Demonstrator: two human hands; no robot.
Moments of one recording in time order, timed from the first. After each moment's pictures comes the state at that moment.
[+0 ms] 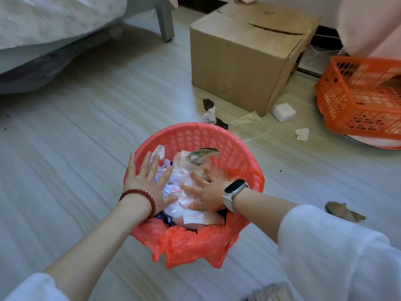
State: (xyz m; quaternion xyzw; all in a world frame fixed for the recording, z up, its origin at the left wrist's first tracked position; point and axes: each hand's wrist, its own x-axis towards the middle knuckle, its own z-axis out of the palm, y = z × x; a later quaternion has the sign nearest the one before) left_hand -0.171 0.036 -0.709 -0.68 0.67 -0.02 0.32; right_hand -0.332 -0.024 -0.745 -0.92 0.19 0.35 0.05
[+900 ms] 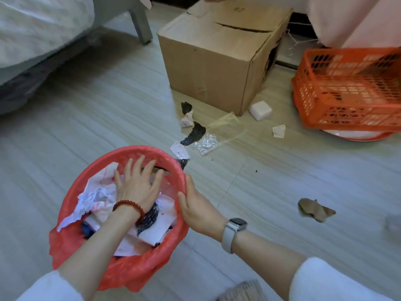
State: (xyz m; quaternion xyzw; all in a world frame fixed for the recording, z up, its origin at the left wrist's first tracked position) left_hand -0.231 -0.003 -0.696 -0.80 0.59 0.12 -0.03; right_hand -0.390 0.001 -0.714 -0.72 0.48 -0.15 0.49
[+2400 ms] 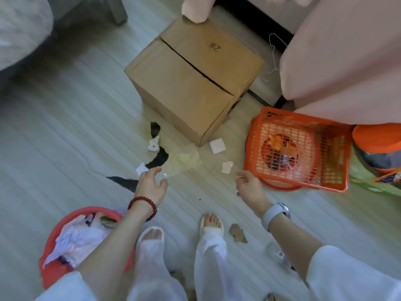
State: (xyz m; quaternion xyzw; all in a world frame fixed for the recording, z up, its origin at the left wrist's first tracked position) left_hand -0.376 -0.237 -0.467 -0.82 0.34 0.45 -0.12; right_hand -0.613 -0.296 -0.468 -0.44 0.72 -0.04 0.53
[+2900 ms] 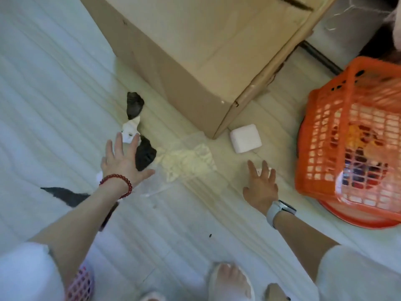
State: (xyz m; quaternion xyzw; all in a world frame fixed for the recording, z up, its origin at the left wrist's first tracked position) left_hand -0.296 -0.301 -0.826 -0.83 0.48 0.25 0.12; right_hand -0.613 -0.350 -0.841 -0.63 0.67 0.24 0.31
